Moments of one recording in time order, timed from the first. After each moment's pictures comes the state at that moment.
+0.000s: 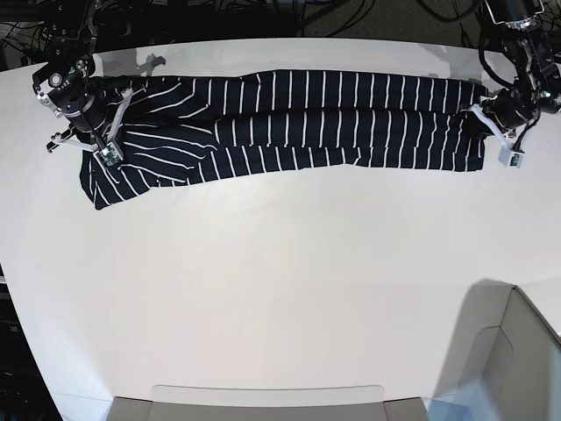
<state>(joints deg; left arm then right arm) 16.8 -22.1 -28.0 76.4 -33.3 -36.5 58.0 -18.2 13.8 20.3 111.8 1.3 41.4 -52.5</state>
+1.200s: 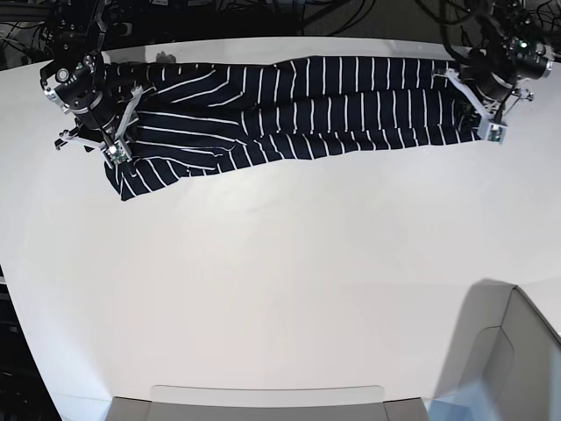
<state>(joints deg) 22.8 -7.0 -39.2 116.9 -27.0 -36.3 78.2 -18.3 10.5 20.5 113.2 1.3 41.6 -52.3</state>
